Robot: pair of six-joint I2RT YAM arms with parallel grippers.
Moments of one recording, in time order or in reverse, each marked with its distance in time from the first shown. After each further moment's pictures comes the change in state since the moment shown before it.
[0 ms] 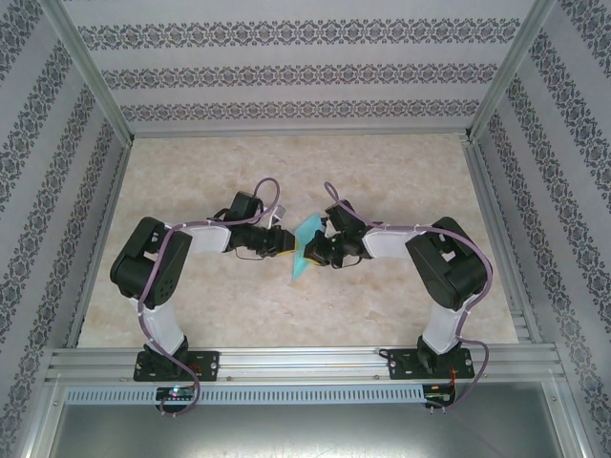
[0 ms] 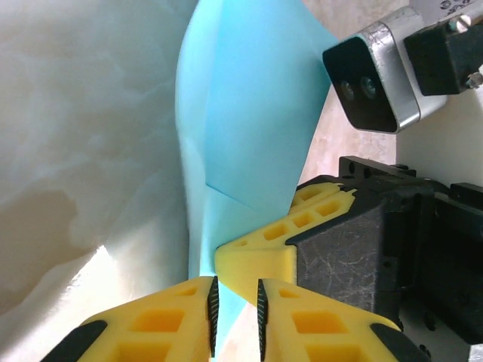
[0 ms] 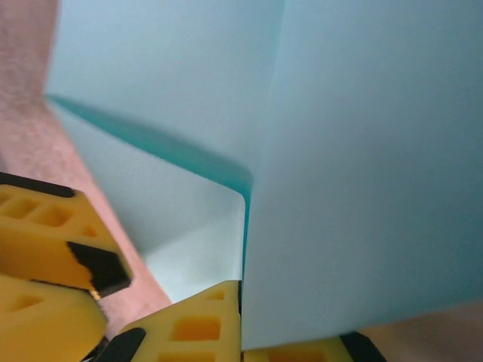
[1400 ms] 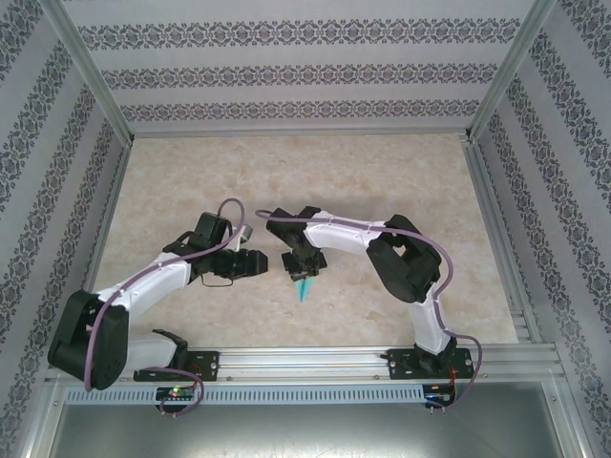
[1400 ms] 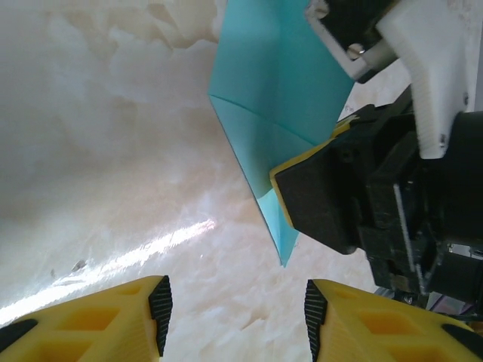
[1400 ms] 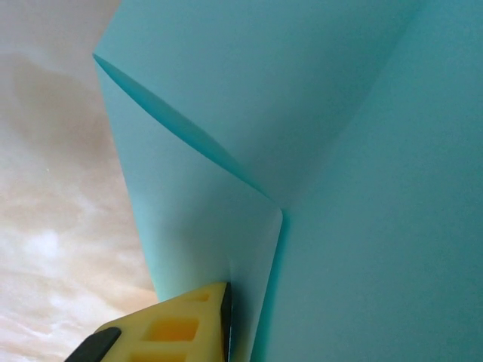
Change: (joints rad) left arm 0.047 -0.568 -0.266 -0.387 -0.233 0.109; right arm 0.292 0.266 0.562 -0.839 0.416 -0.330
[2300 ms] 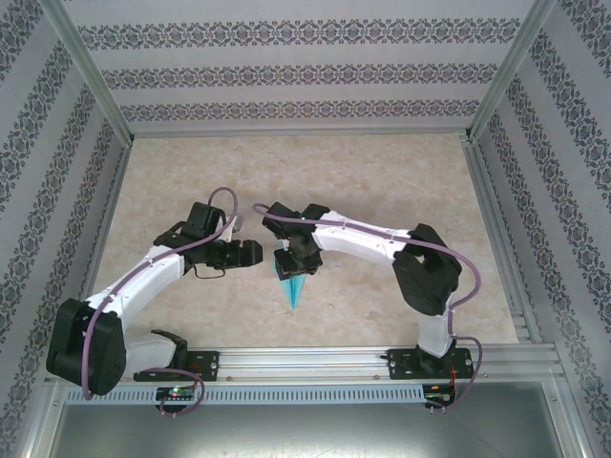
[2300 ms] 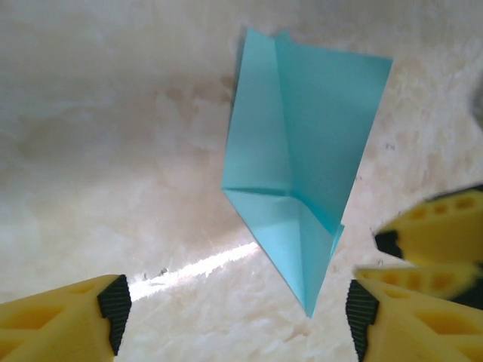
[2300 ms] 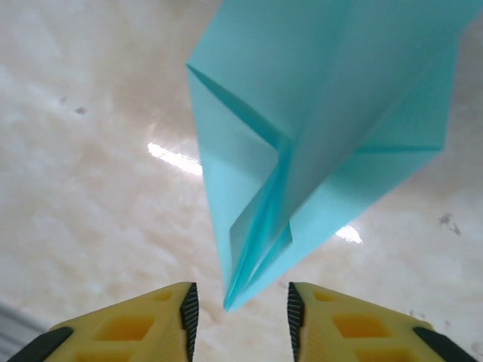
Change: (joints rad) left arm 0.045 -0.010 0.123 -0.159 -0.154 0.096; right arm 0.036 -0.190 -0.016 0.004 -0.067 -0.003
